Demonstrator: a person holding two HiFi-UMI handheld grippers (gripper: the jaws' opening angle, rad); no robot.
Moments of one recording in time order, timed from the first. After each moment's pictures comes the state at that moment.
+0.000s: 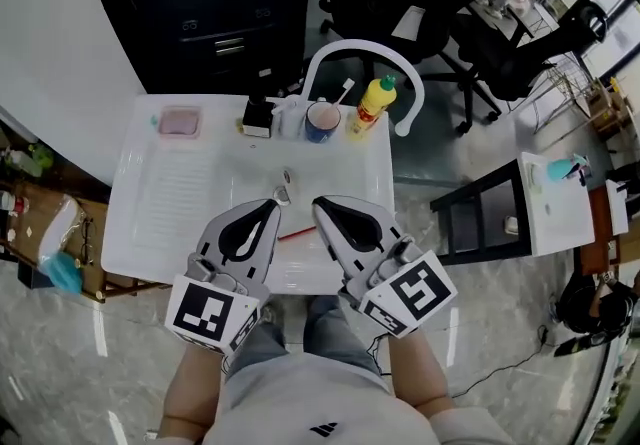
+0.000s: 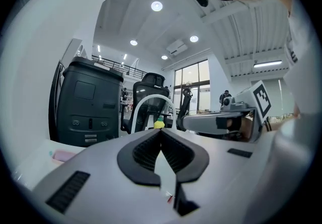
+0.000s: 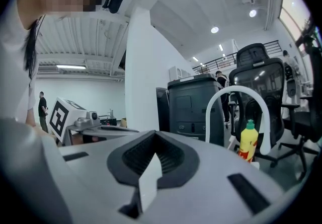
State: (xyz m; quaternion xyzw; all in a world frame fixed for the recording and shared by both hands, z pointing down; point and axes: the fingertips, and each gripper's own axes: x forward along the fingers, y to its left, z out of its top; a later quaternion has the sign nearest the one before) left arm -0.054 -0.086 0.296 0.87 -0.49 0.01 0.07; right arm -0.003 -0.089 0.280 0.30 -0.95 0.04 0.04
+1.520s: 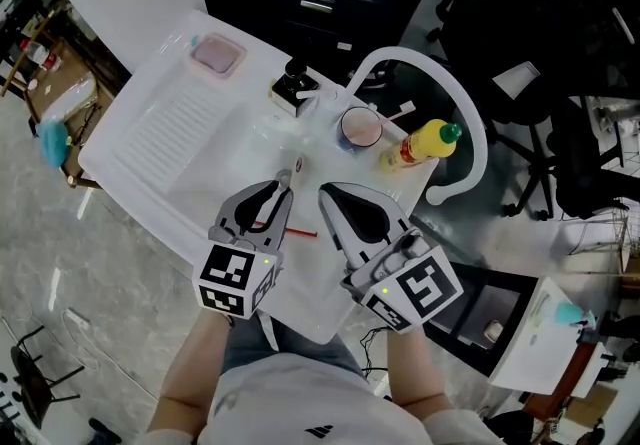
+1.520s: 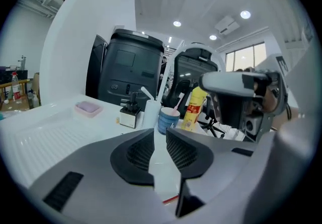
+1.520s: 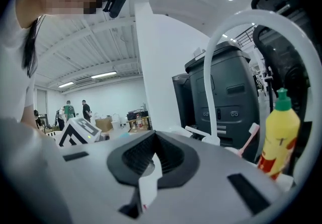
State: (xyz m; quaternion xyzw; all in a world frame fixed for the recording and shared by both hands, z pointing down) left arm -0.026 -0.162 0.436 0.69 -0.69 0.06 0.21; right arm 0.020 -0.177 0.341 0.07 -0.99 0.08 0.07
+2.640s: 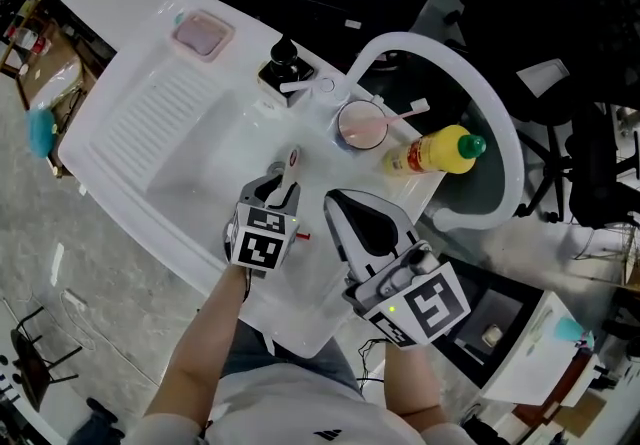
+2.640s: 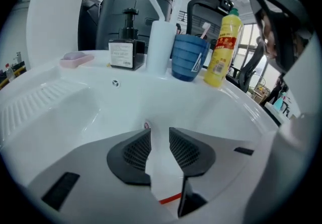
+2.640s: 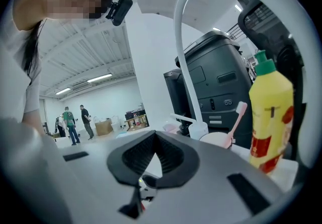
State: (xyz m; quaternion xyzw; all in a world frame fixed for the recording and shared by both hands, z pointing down) left arm -0.015 -0.209 0.607 0.63 -0.67 0.20 0.34; right arm 0.034 -0.213 0.382 0.07 -0.99 0.12 0.08
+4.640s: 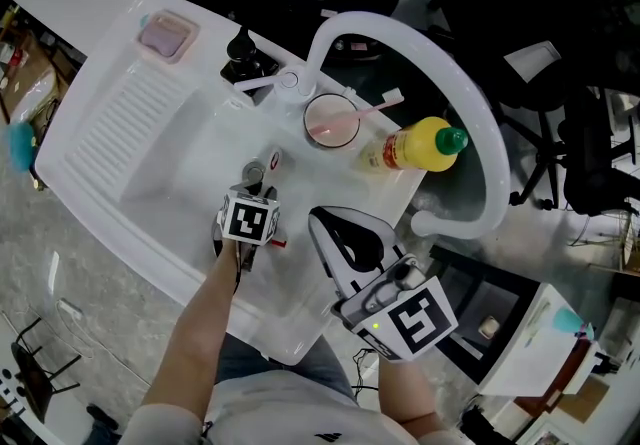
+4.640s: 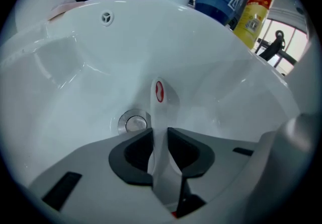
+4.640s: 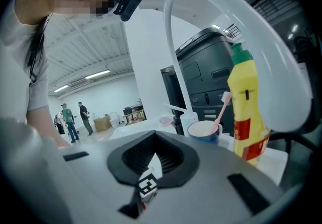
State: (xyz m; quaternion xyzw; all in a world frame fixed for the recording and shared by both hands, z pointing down) left arm -0.008 -0.207 0.711 0.58 -0.62 0.25 0.46; right arm 0.060 -0.218 0.406 0.08 -0.98 0.13 0.10
